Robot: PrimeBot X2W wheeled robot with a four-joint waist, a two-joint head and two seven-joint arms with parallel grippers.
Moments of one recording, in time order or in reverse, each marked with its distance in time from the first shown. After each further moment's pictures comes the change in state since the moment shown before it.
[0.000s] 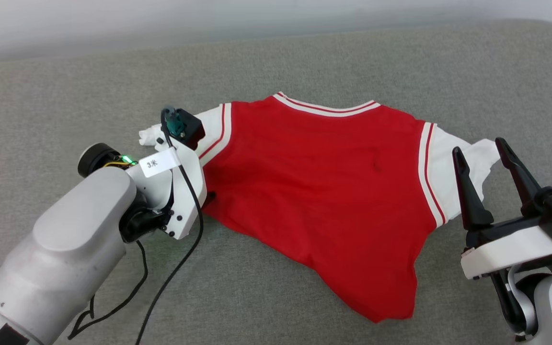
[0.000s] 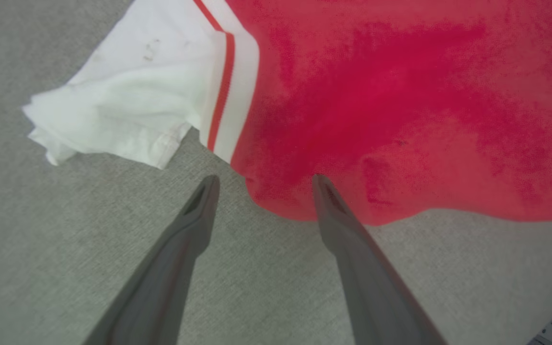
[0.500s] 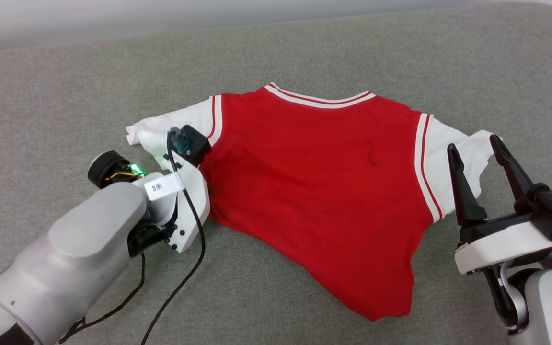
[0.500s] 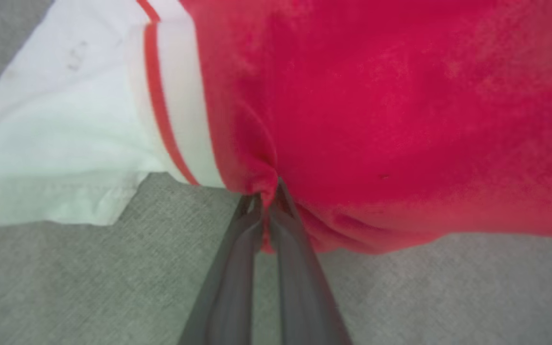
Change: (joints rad) left arm -0.047 -0.001 -0.206 0.093 -0.049 0.000 -0.167; right arm -0.041 0.015 0.005 0.075 -0.012 0.000 -0.048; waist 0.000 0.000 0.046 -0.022
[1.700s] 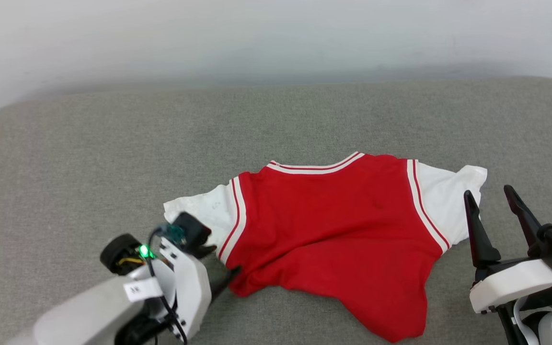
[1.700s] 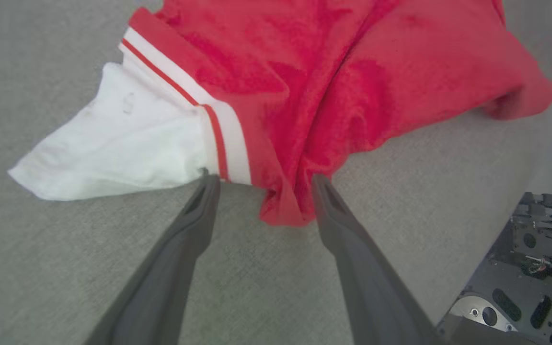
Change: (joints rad) left arm 0.306 0.164 -0.034 -0.391 -0.033 0.130 -0.279; right arm 0.140 -0.001 -0.066 0.001 0.004 0.000 0.034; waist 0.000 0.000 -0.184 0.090
